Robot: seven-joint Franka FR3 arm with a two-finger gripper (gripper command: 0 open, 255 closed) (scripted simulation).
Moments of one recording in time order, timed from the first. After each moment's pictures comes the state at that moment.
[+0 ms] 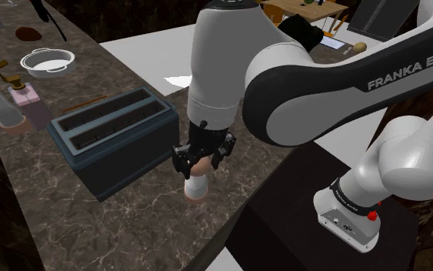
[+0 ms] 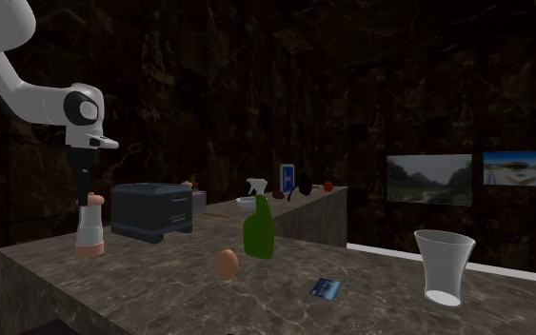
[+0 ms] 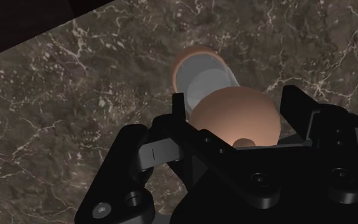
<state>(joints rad) 0.27 -0.17 0.63 -2.30 0.21 2.20 0.97</state>
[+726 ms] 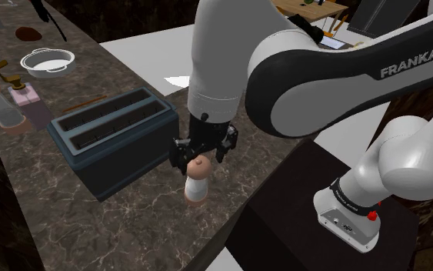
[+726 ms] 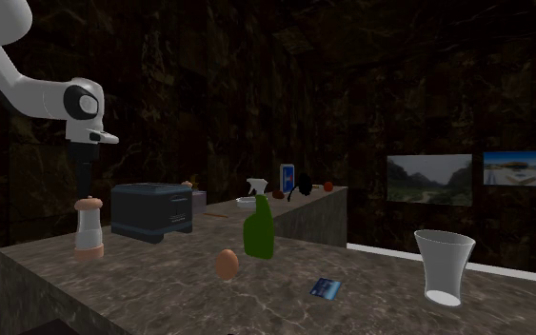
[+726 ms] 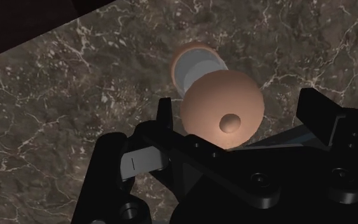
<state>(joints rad) 0.27 -0.19 0.62 -2.27 0.22 2.16 0.96</state>
